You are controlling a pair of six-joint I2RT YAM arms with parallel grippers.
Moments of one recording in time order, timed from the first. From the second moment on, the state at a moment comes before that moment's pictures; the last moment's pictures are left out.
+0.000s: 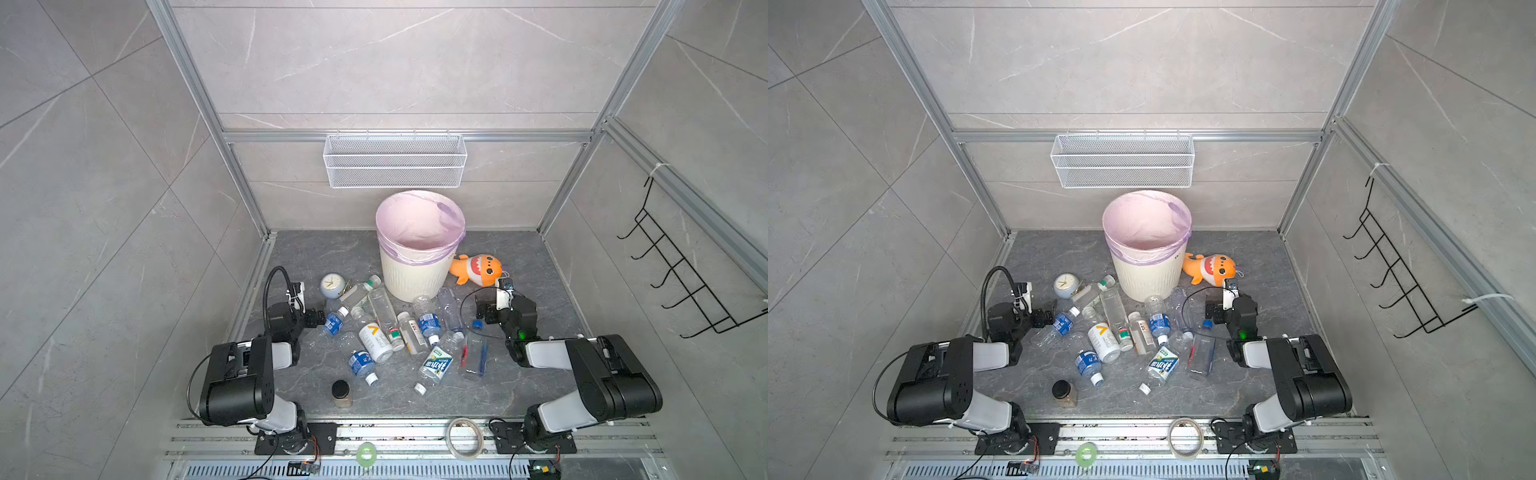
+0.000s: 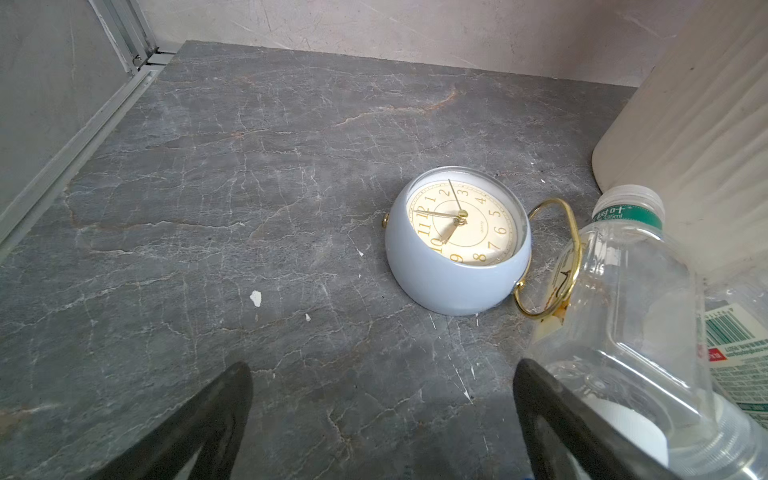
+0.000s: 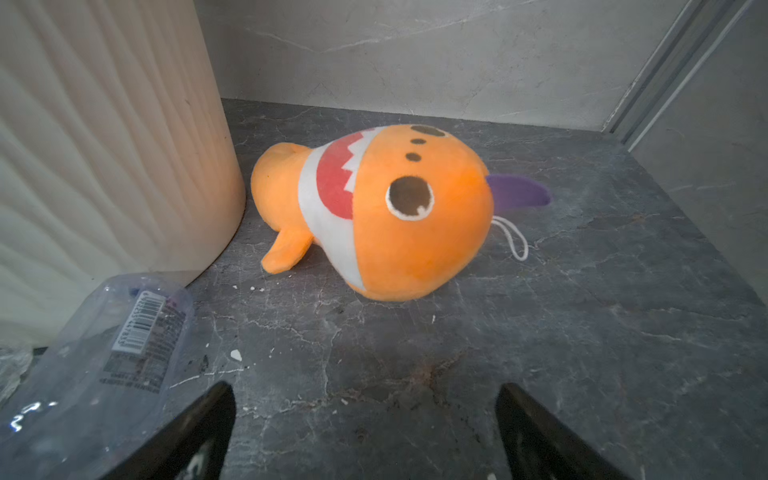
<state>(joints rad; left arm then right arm) 0.13 1.50 0.34 0.72 0.30 0.02 0.11 1.52 0.35 0.79 0.01 -0.04</state>
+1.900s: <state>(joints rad) -0.10 0.84 0.36 0.28 -0.11 -0.26 0.14 1.26 0.90 -0.12 0.44 0.38</state>
